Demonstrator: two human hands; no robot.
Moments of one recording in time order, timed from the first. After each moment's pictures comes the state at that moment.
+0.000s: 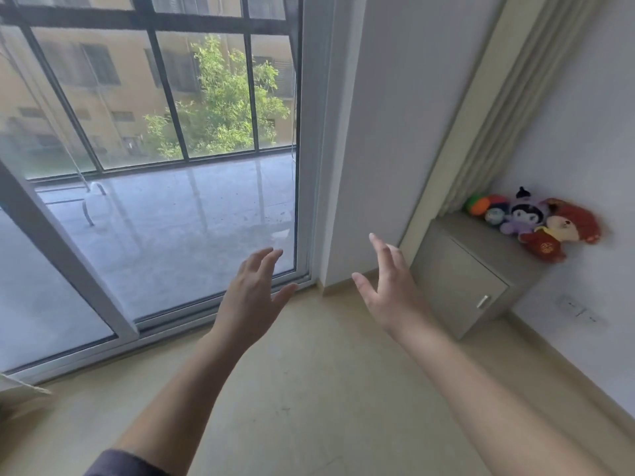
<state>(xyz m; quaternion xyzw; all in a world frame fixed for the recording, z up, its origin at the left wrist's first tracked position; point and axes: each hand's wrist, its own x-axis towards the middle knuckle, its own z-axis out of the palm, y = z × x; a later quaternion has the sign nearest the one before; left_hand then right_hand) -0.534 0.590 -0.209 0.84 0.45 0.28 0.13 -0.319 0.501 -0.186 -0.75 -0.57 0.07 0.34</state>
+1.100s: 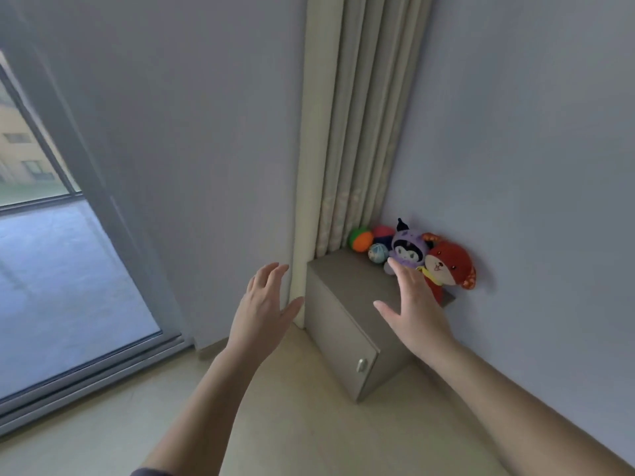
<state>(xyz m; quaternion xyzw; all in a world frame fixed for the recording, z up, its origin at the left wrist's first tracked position) 0.141 0.624 -0.216 0.84 0.42 0.28 0.19 0.368 0.495 -0.199 -0.79 -0.54 0.02 0.27</state>
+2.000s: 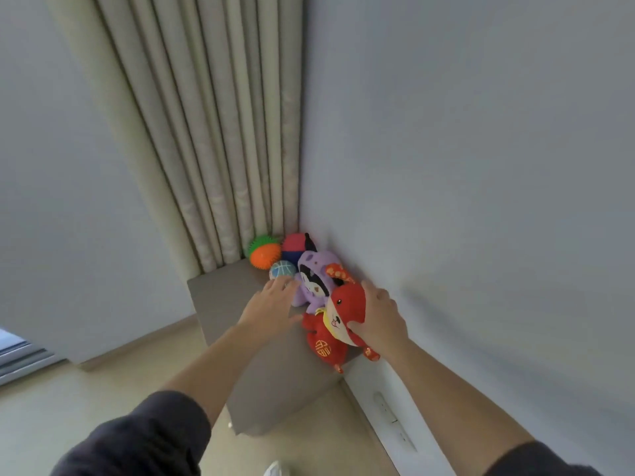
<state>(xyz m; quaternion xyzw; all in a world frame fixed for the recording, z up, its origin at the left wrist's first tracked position) 0.659 0.748 -0.309 0.90 0.40 -0.01 0.19 0.846 0.633 -0.308 -0.86 -0.48 0.18 0.08</state>
